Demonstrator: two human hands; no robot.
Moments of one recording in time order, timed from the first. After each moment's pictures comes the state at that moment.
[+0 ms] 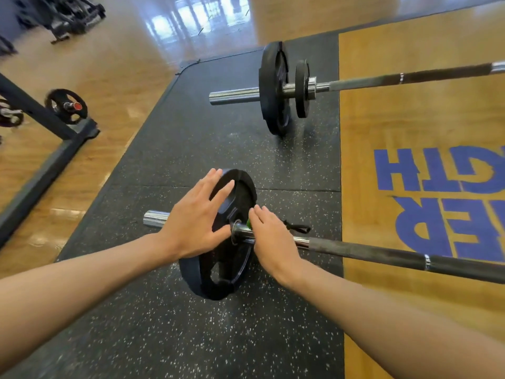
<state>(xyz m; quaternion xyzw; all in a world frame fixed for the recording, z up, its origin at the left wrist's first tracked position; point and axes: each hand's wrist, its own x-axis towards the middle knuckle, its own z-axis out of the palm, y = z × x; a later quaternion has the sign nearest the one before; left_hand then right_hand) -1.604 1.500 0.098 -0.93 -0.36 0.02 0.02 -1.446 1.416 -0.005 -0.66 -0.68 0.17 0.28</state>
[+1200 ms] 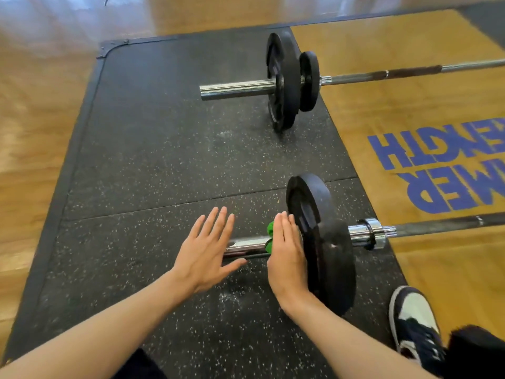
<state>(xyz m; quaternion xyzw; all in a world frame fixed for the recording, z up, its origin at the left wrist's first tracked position) -1.800 1.673 0.002 -0.97 -0.21 0.10 0.02 -1.669 1.527 -0.010 -0.88 -0.39 0.08 0.25</state>
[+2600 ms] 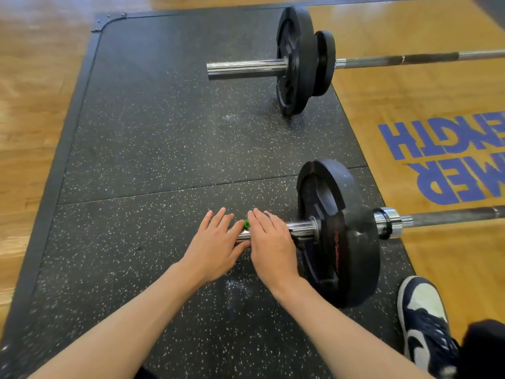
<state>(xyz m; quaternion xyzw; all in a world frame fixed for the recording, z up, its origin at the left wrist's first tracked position) -1.812 1.674 -0.020 -0.96 -0.23 0.14 -0.09 -1.701 1.556 -0.028 -0.84 -0.51 0.06 0.18</state>
